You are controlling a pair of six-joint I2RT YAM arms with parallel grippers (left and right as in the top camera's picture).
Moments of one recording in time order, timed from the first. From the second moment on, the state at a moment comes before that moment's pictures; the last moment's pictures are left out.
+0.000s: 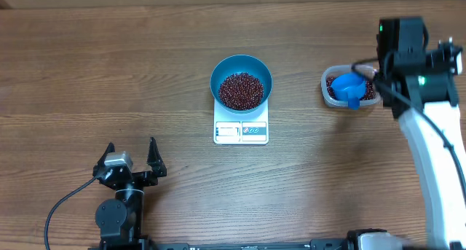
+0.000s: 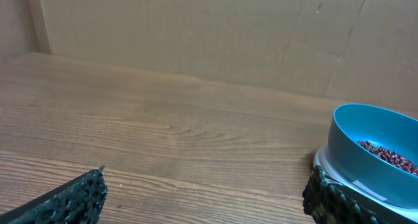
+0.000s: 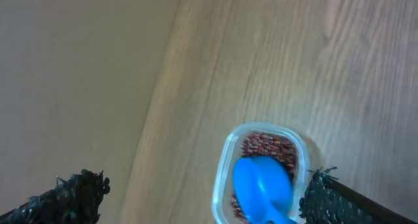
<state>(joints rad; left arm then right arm) 0.08 0.01 0.01 -0.08 0.01 -0.16 0.06 1.40 1.42 -0.88 0.56 1.35</state>
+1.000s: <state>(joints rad) 0.08 0.01 0.01 -0.08 0.01 -0.16 0.05 0.47 0.16 0.12 0.63 1.35</state>
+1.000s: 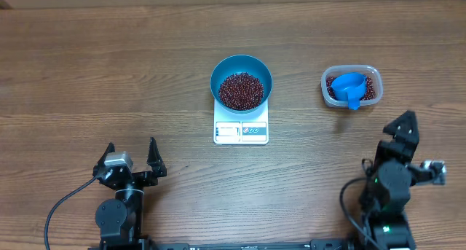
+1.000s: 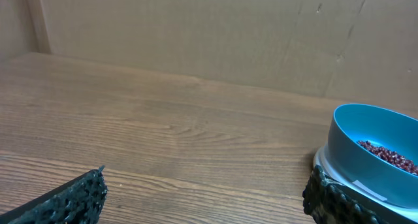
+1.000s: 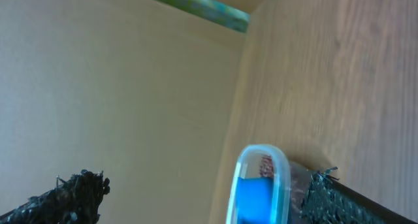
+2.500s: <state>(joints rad) 0.08 0.01 0.01 -0.08 0.01 -0.16 0.02 0.01 0.02 0.14 0.49 0.56</state>
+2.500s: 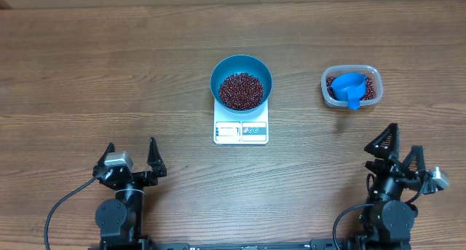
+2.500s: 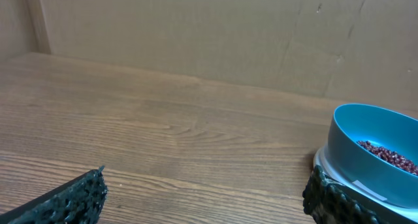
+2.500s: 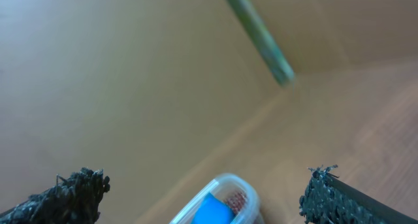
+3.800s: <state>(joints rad) 0.08 0.01 0.01 -0.08 0.01 -0.16 0.02 0.01 0.02 -0.03 0.03 -0.04</state>
